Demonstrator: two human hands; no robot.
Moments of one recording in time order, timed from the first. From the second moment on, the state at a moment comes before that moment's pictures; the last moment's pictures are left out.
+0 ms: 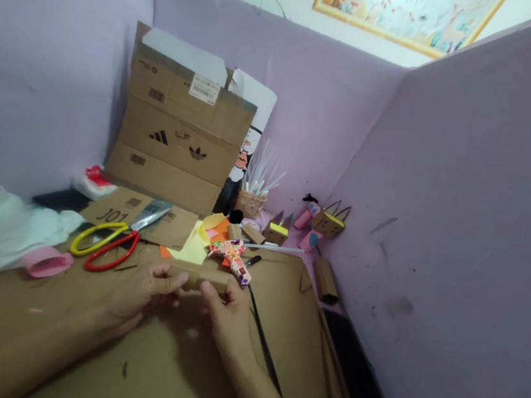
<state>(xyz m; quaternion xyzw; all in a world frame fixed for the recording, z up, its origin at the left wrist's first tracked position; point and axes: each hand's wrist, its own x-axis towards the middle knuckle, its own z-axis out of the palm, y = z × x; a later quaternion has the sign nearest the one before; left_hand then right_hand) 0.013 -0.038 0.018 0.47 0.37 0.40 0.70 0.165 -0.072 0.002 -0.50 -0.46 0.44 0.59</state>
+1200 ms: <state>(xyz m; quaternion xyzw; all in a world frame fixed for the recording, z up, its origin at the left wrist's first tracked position) 0.026 -0.037 0.016 0.40 0.37 0.45 0.71 0.162 -0.074 0.006 -0.46 -0.48 0.46 0.58</state>
